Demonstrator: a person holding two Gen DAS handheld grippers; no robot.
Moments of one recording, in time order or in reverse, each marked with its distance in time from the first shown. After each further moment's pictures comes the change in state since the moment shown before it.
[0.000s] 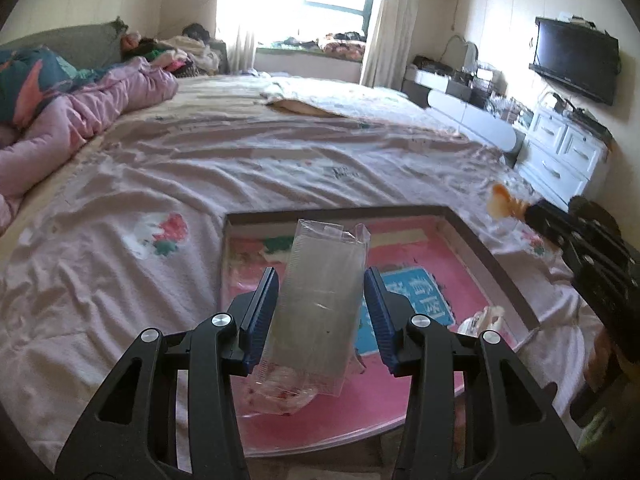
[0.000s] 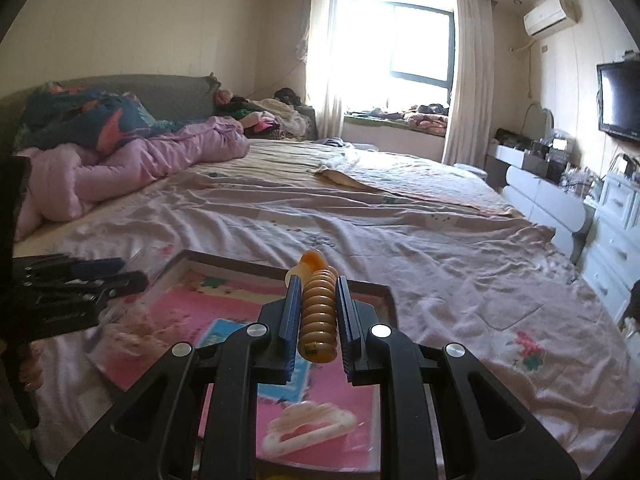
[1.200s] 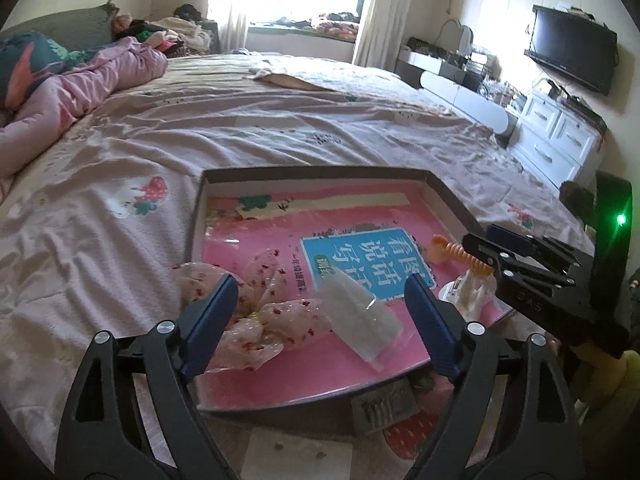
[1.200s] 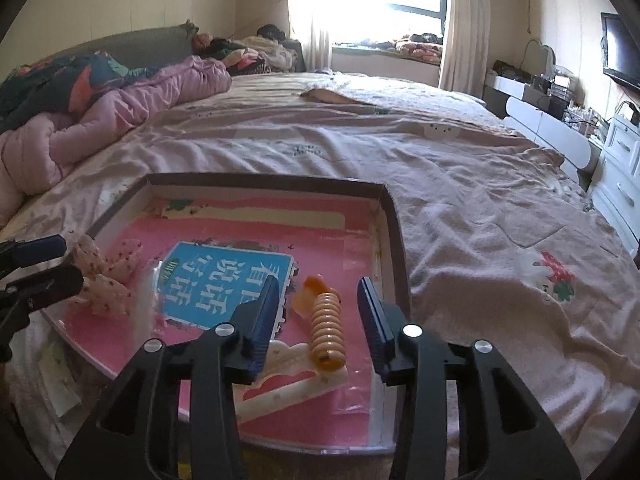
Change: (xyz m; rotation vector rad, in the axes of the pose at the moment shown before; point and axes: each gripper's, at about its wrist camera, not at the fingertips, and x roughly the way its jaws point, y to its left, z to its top) left arm -0.007 -0.016 -0.021 -0.013 0.057 -0.025; right arm 0.037 -0.019 -0.045 0.090 0.227 0.014
